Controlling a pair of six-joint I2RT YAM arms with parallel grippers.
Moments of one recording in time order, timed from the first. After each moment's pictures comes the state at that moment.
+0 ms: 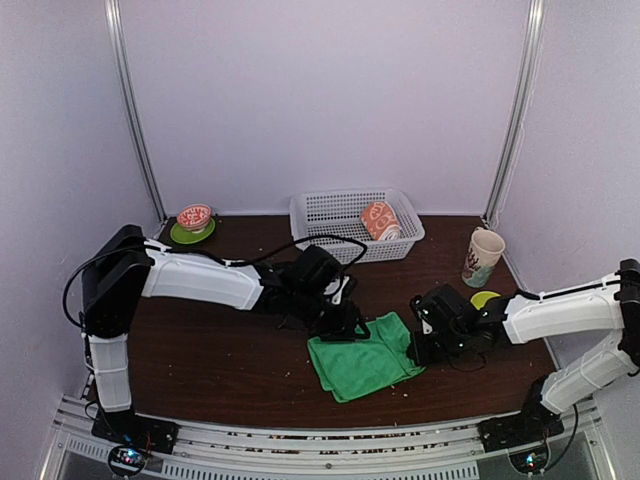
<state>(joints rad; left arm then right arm) -1.02 1.99 1.33 -0.16 0.38 -0.81 0.86 1.35 0.59 -0.28 0.10 0.66</state>
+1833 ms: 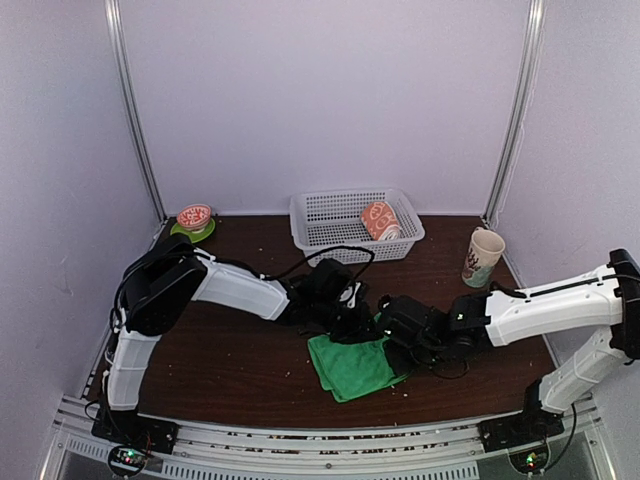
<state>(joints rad) -0.99 2.23 1.42 0.12 0.46 -0.96 1.14 1.46 0.85 -0.53 0.38 0.66</state>
